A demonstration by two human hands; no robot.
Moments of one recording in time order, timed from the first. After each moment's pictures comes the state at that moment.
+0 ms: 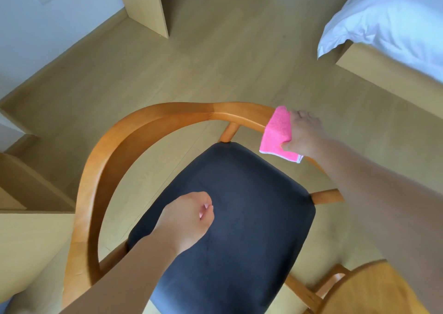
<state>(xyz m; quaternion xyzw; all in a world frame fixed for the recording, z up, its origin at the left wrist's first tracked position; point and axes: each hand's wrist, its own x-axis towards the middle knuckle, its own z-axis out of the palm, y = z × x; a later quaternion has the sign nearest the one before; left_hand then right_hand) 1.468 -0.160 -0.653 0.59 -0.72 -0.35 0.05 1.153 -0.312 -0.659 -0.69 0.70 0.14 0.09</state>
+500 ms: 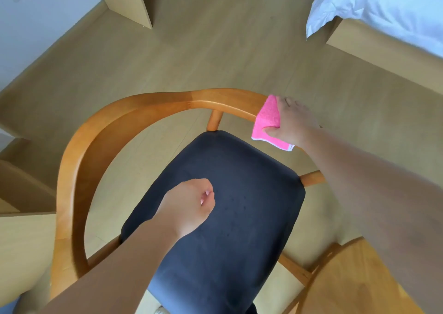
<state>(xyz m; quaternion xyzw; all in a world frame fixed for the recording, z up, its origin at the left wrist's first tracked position) 1.432 -0.164 -0.648 0.57 -0.75 -0.34 0.03 1.133 -0.295 -0.668 -0.71 0.69 0.08 0.08</state>
